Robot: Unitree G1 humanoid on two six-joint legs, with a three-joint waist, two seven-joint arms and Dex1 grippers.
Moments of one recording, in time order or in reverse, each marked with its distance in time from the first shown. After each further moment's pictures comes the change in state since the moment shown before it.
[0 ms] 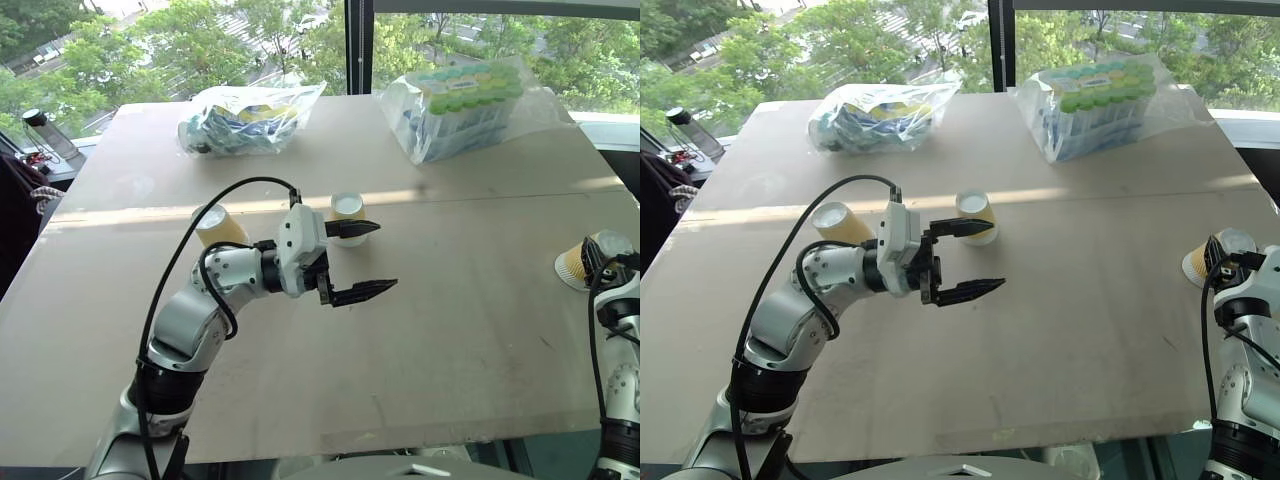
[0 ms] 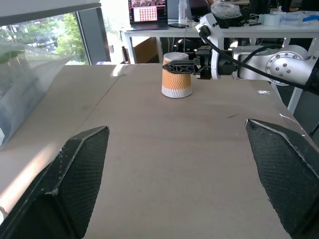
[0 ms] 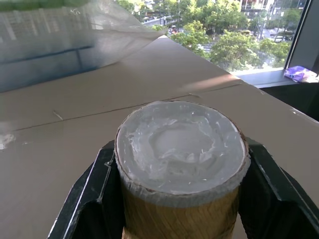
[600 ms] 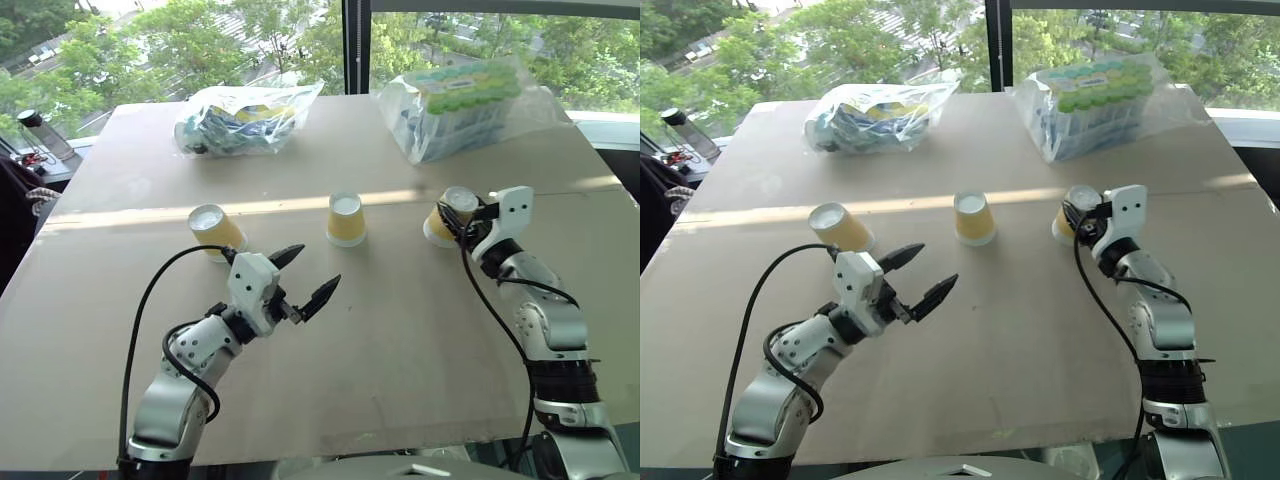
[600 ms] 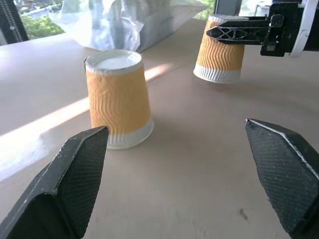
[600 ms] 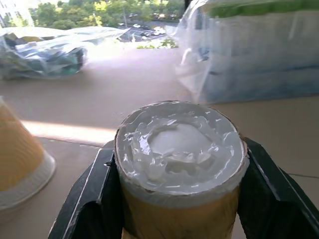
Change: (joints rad) left arm 0.508 -0.116 0.166 -0.106 0.182 -0.139 0.350; right arm -0.319 0.101 0.504 0.004 -0.083 0.163 0.129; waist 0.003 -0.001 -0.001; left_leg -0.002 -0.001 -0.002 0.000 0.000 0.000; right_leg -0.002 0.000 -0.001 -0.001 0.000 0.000
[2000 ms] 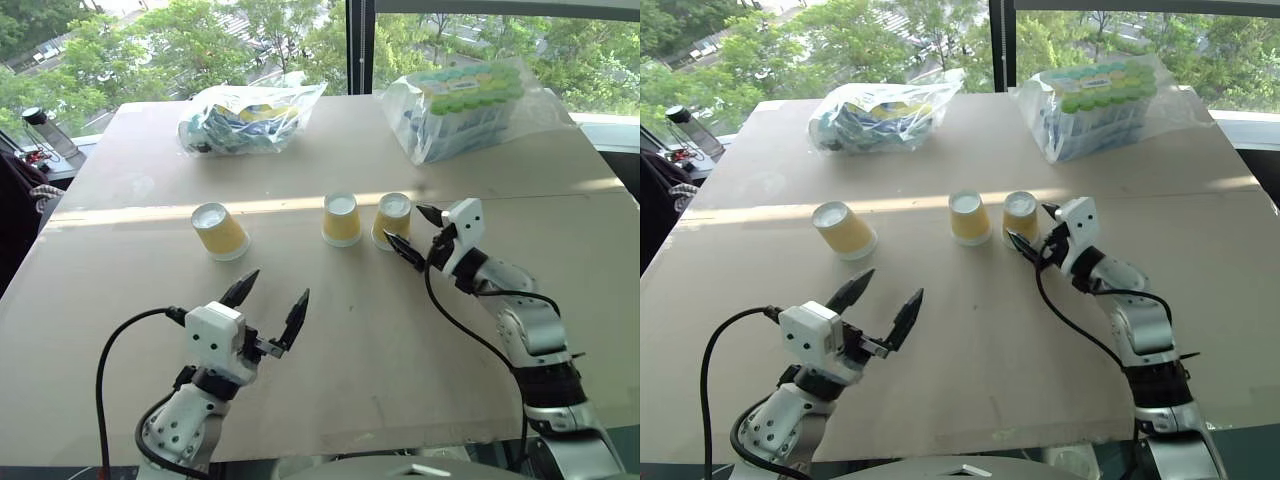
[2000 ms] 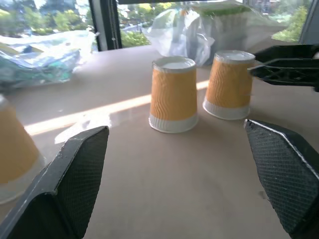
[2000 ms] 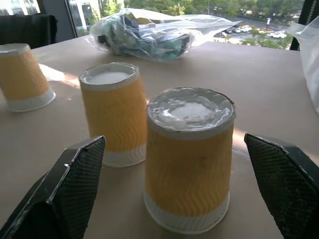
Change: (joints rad) left arm 0.319 -0.199 0.067 -0.126 0.124 -0.259 0.239; right arm 0.099 -0.073 0.085 -0.173 0.027 0.028 0.280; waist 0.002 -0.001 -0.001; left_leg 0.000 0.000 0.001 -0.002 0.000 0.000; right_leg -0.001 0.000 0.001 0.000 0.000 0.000
